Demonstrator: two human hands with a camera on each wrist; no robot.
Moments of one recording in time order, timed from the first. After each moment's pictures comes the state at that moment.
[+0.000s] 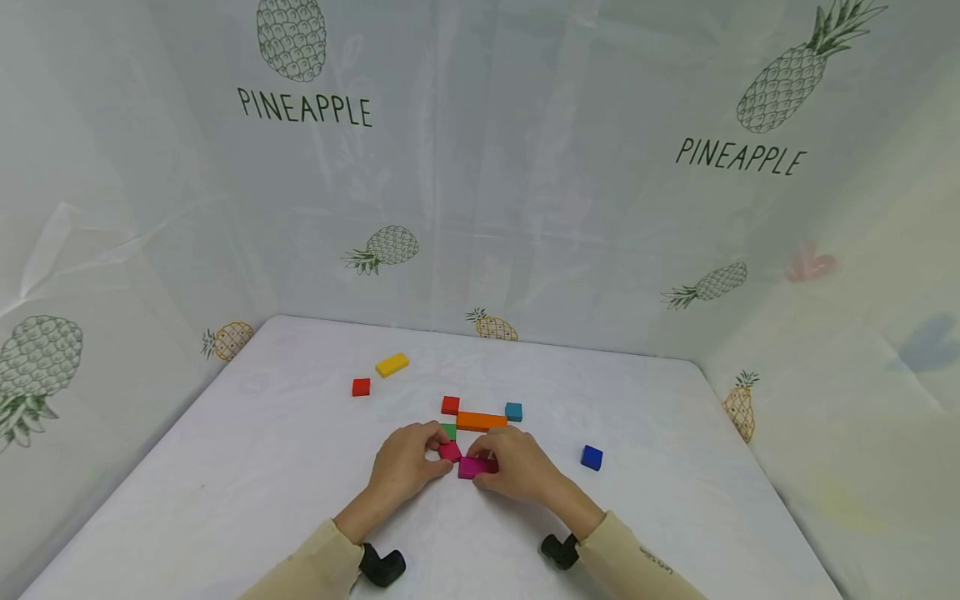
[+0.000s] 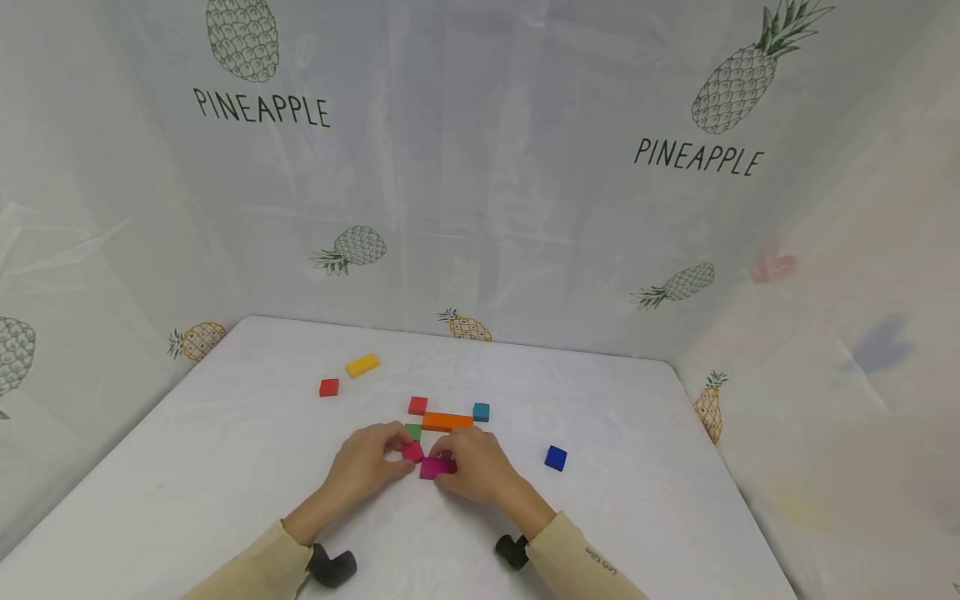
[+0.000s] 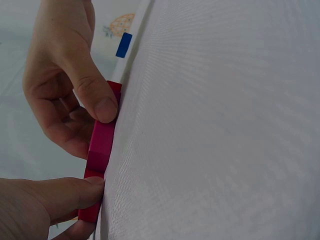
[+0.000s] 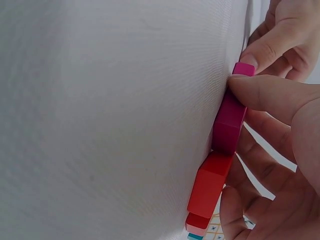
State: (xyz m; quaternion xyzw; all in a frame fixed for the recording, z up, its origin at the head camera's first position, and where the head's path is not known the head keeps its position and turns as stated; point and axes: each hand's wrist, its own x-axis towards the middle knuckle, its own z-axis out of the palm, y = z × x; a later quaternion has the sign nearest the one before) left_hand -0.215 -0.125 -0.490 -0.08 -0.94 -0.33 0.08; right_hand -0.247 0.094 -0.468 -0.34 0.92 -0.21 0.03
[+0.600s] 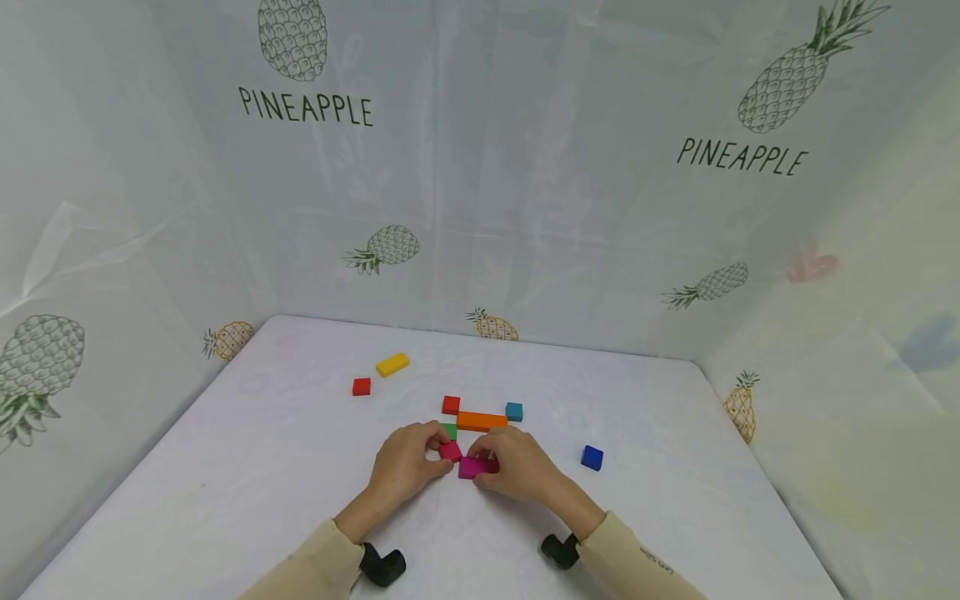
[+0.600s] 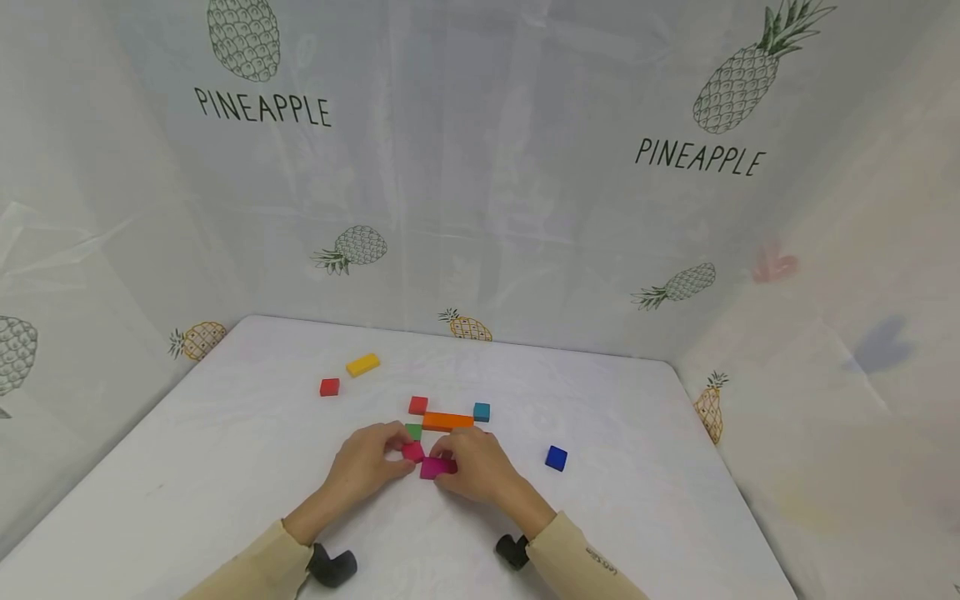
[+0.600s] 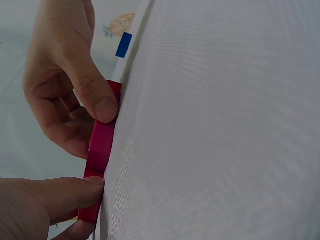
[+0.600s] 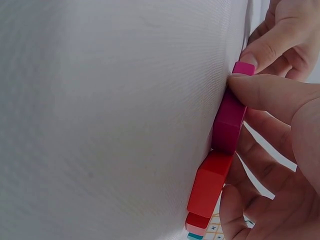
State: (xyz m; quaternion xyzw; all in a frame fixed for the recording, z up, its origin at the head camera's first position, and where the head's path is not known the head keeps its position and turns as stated) left_hand -0.215 -0.125 -0.489 -0.08 -0.94 -0.33 0.08; right_hand -0.245 0.094 -0.465 -0.33 0.92 -0.21 0.04
